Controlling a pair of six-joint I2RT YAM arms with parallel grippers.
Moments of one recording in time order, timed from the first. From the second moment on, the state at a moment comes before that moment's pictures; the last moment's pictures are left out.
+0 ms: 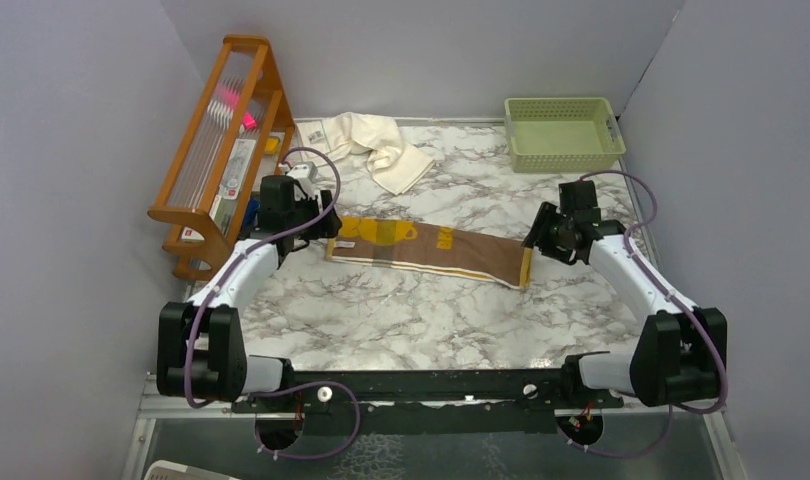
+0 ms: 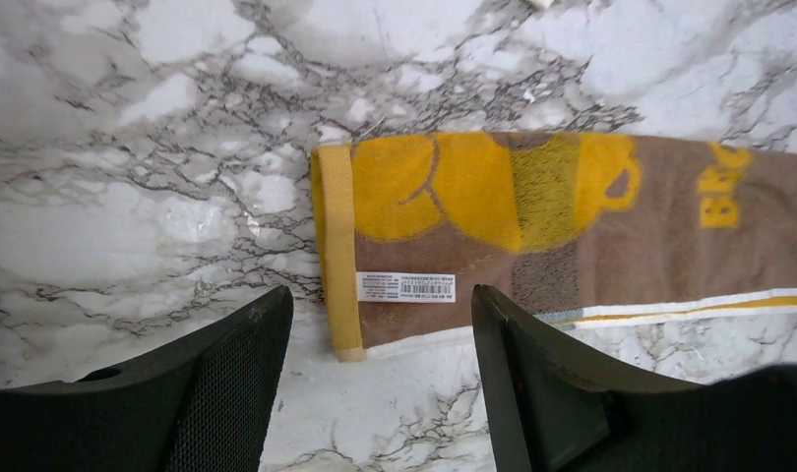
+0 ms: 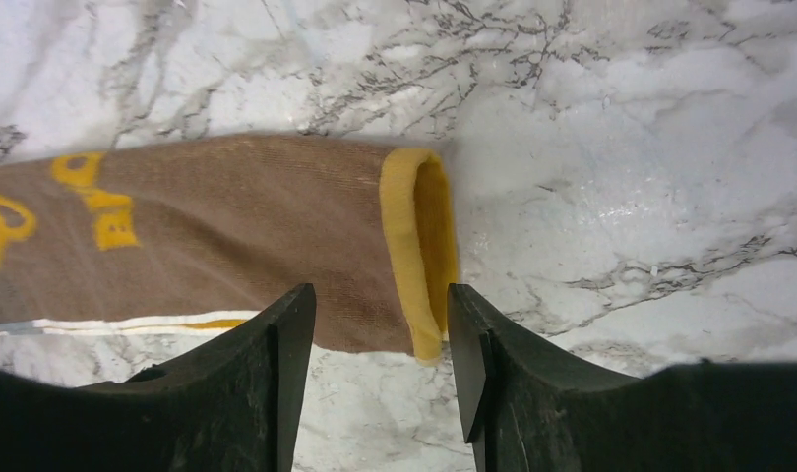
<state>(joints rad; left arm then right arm) -0.10 1.36 0.80 -0.15 0.25 -0.18 0.10 1.32 0.85 -0.52 0.01 0.50</state>
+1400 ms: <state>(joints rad) -0.22 1.61 0.75 -0.01 0.25 -0.43 0.09 1.64 0.87 -0.32 -0.23 0.44</state>
